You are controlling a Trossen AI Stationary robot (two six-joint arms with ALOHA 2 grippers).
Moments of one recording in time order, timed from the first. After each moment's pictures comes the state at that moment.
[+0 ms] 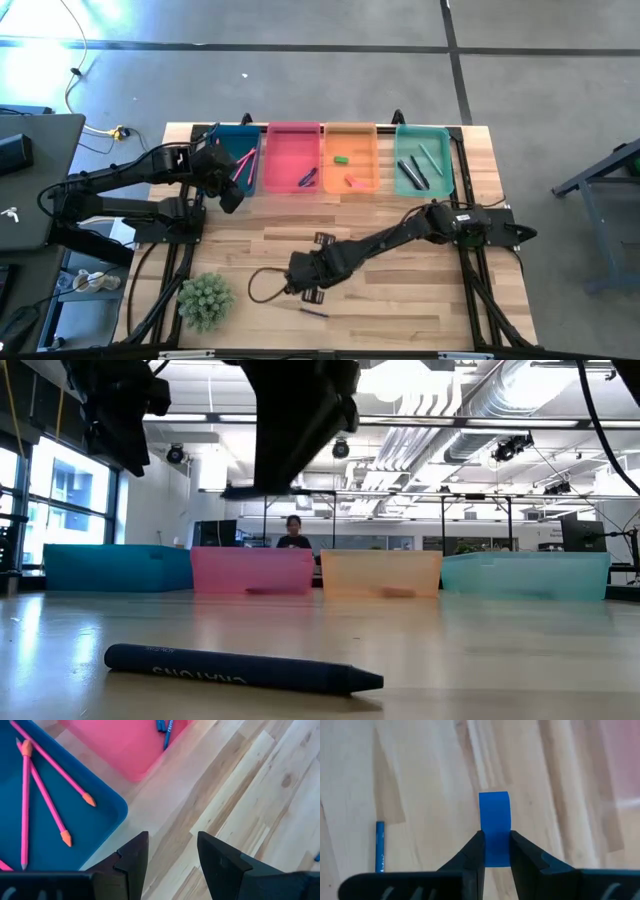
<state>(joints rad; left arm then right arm) 0.43 0.85 0.86 -1.05 0.01 -0.41 0.37 2.35 2.21 -1.14 0.26 0.52</state>
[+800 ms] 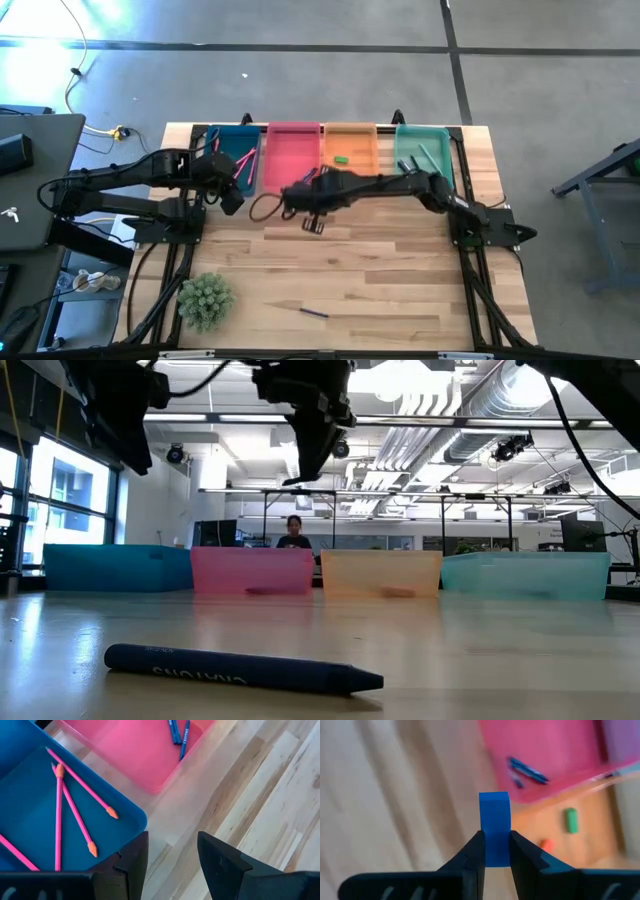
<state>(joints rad) 0.32 0.85 0.86 -1.05 -0.17 -0.41 0.06 2.29 2.34 -1.39 0.37 0.28</state>
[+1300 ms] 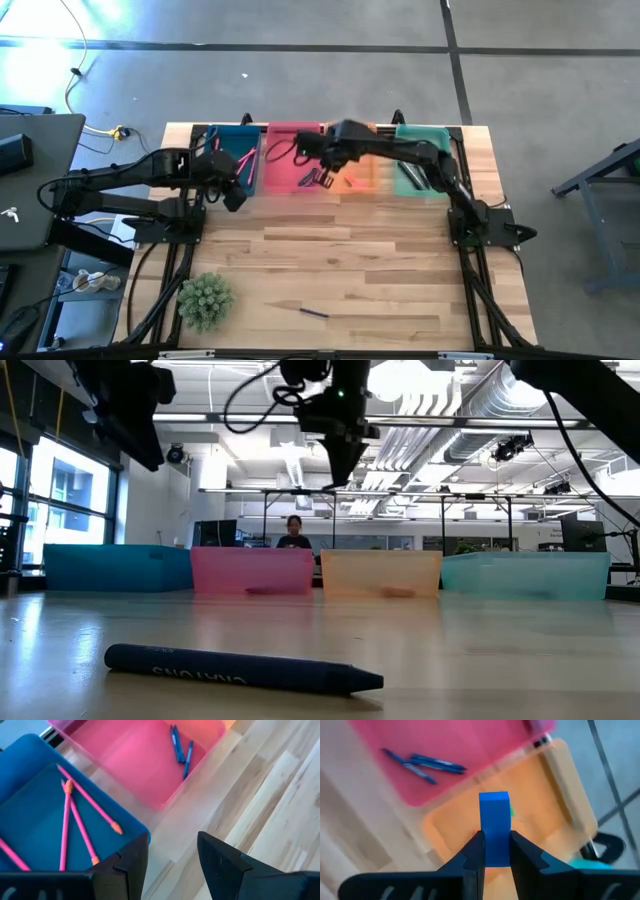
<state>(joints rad) 0.33 0.85 0.86 -0.99 -0.22 -0.41 -0.20 2.22 2.34 -1.47 0.37 0.24</state>
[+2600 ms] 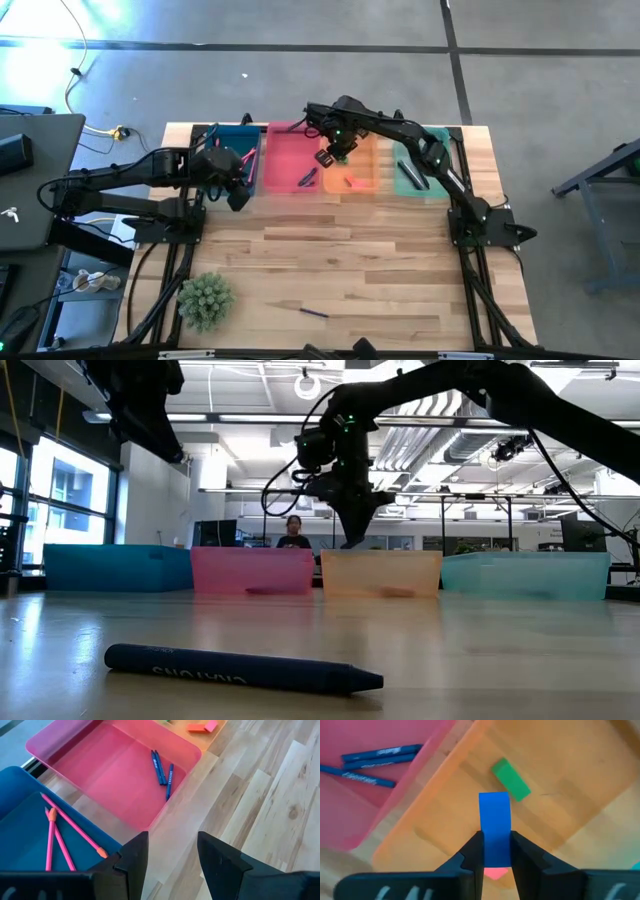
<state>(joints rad) 0.33 0.85 0.86 -0.88 -0.18 -0.34 -0.46 2.39 2.34 -1.49 0.01 0.38</state>
